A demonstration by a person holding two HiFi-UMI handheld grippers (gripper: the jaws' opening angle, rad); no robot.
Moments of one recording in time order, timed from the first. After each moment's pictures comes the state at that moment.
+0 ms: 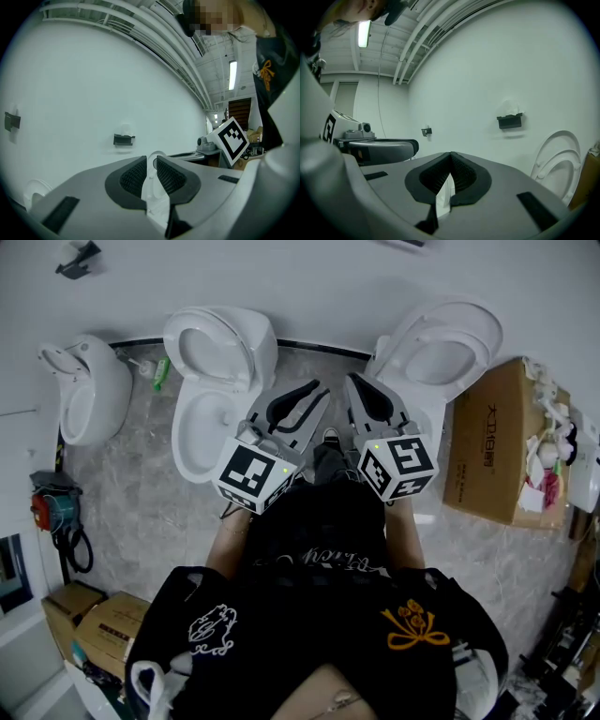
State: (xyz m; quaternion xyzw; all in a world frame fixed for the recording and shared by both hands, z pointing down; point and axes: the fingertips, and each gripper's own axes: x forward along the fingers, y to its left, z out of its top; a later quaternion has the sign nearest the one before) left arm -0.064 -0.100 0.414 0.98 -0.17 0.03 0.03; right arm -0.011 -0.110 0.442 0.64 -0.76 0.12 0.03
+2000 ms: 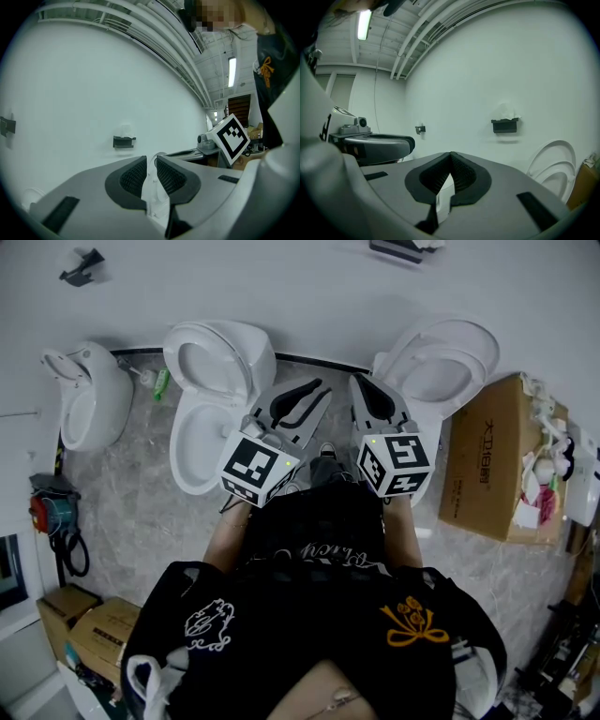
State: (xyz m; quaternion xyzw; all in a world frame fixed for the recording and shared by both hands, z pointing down) left arm -0.028 -0.130 0.409 0.98 -0.17 0.04 0.01; right arm 0.031 -0.140 0.435 0.66 -0.74 0.11 0.06
